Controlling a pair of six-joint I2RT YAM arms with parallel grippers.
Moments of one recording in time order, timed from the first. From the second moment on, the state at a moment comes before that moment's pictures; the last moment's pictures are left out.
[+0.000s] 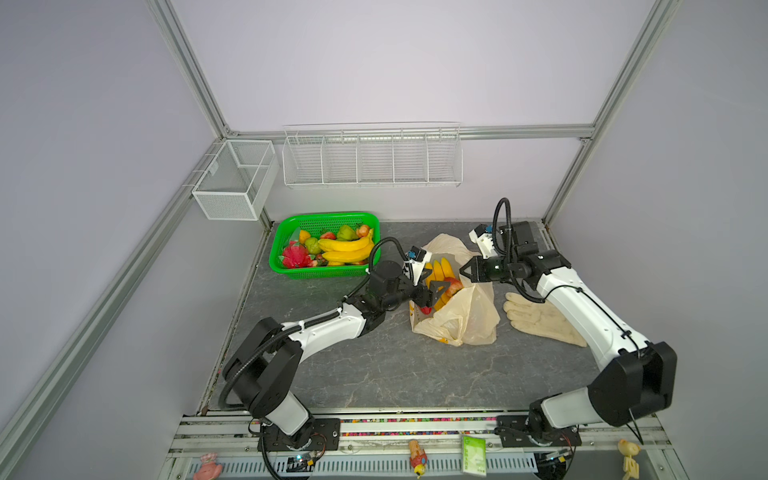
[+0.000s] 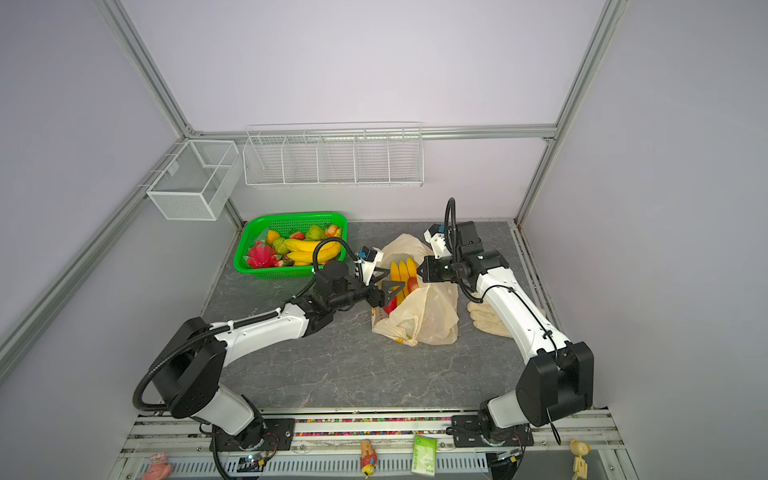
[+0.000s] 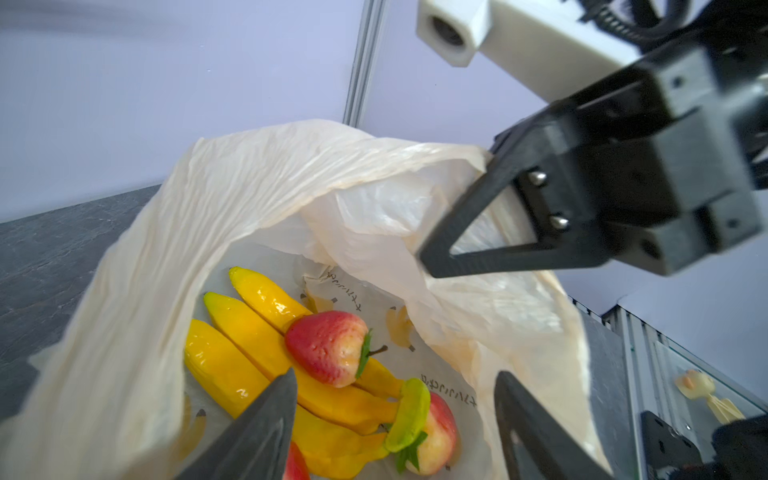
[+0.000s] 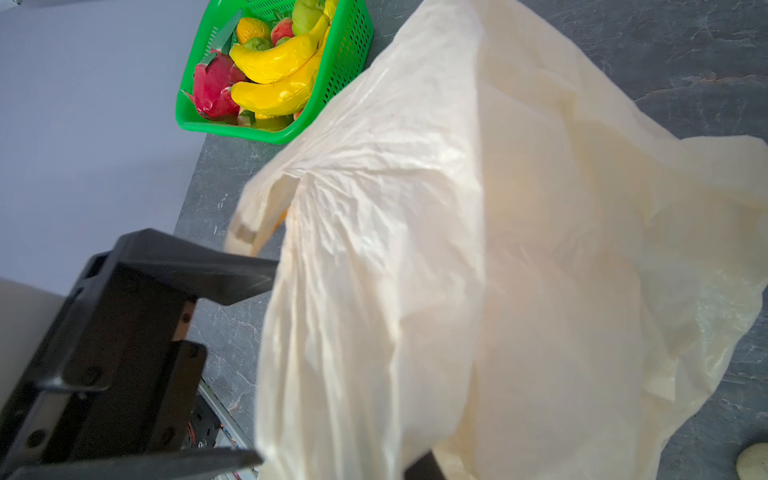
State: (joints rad) left arm -0.79 1.54 0.94 0.37 0.32 -0.19; right arm 0.30 1.46 1.31 -0.73 -0.46 0.22
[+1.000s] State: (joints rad) left arm -0.91 1.46 0.87 0.17 -0.20 0.17; right arm 0.30 1.49 1.31 -0.72 -0.46 0.22
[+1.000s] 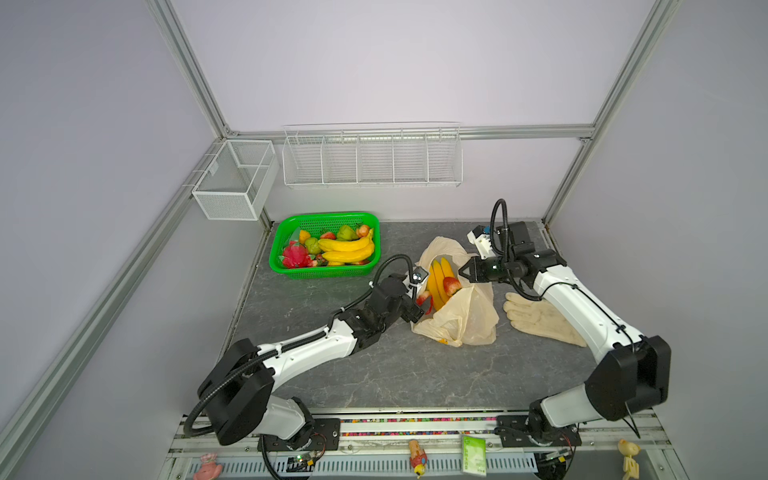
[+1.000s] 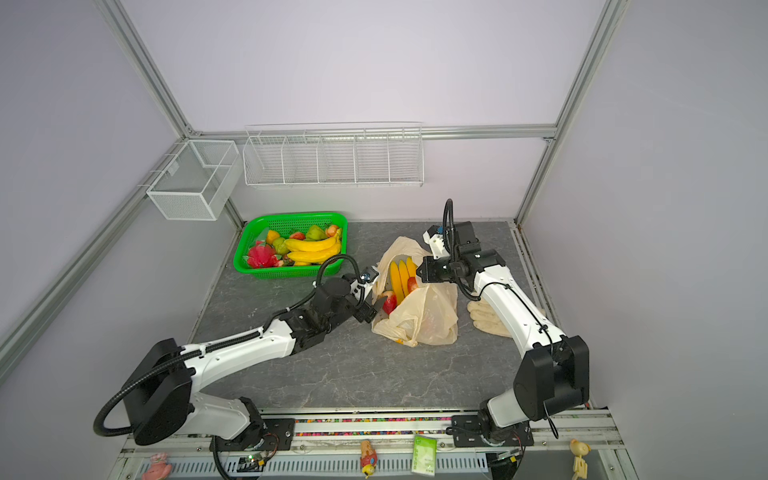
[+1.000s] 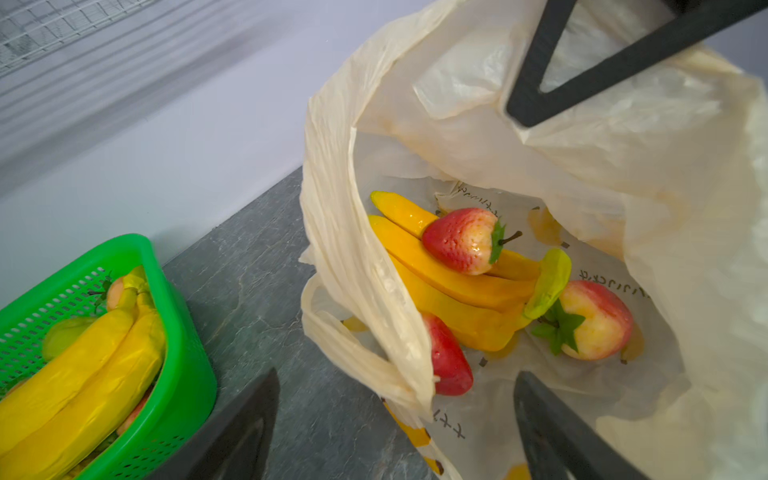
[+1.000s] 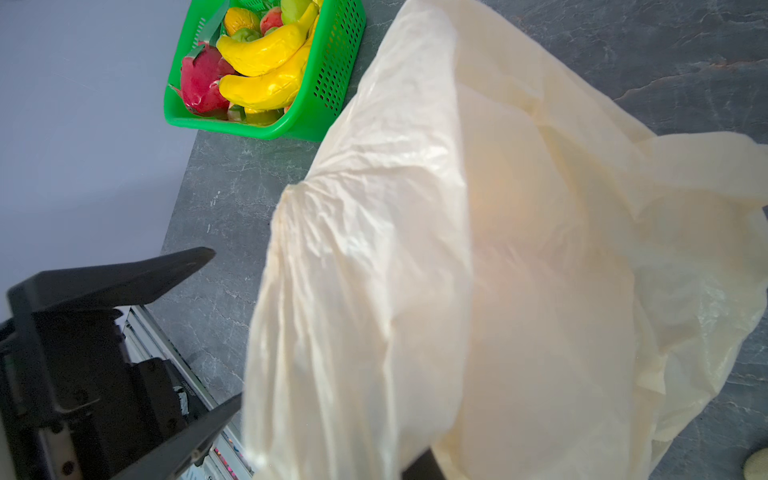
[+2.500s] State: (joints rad) left arm -0.92 1.14 0.79 0.02 -0.02 -0.41; right arm 0.46 1.68 1.58 -0.83 -0.27 0.15
